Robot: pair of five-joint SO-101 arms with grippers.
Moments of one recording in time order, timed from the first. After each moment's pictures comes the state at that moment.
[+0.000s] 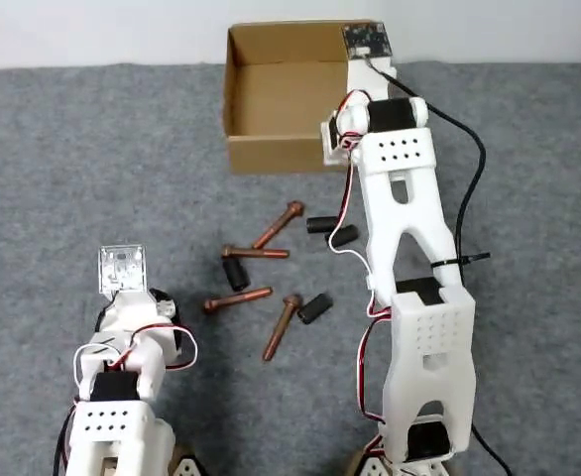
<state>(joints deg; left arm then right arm) -6.2 -67.6 93.7 32.8 9.8 -12.4 38.4 -50.9 84.7 -3.1</state>
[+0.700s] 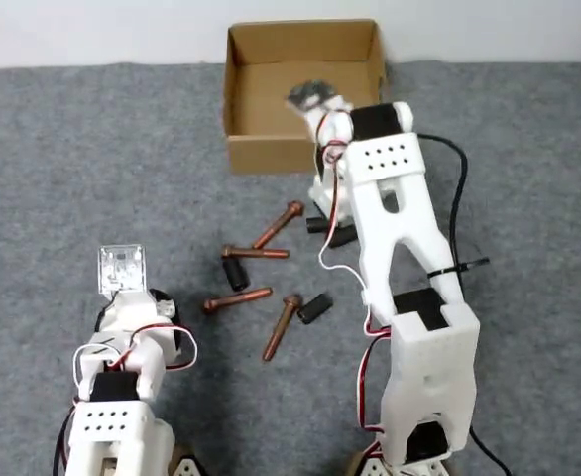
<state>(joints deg) -6.2 -67.6 93.7 32.8 9.8 -16.3 29.2 -36.7 100.4 25.2</state>
